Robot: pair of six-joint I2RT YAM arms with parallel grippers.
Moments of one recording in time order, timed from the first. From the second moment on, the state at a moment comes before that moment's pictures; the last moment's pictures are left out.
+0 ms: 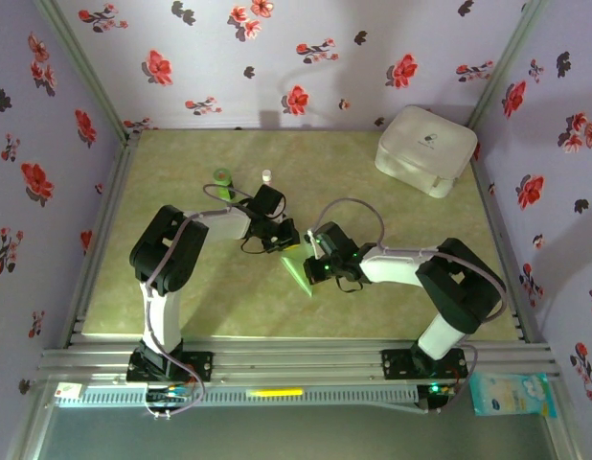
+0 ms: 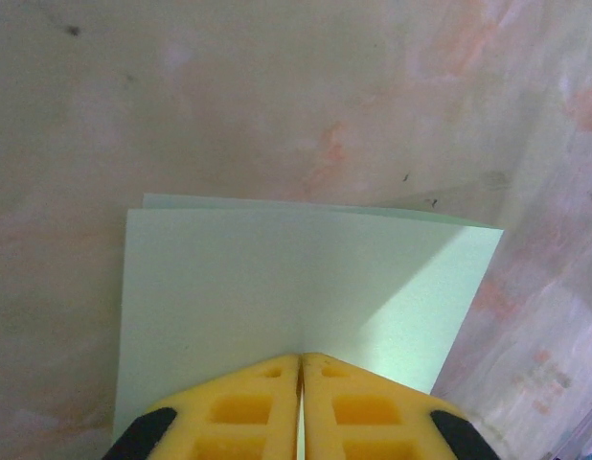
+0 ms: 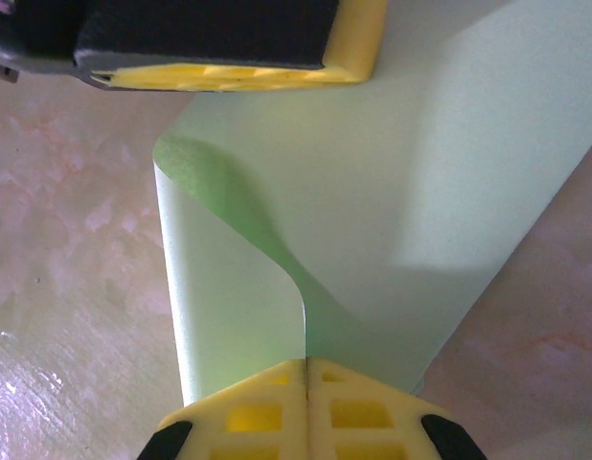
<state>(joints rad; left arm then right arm) -0.62 1.98 1.17 -0.25 0.44 -0.81 0.78 1.63 0.73 -0.06 -0.19 0.41</state>
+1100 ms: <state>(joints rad) -0.62 1.98 1.16 -0.23 0.44 -0.83 0.78 1.64 0.73 -0.05 -0.19 0.41</state>
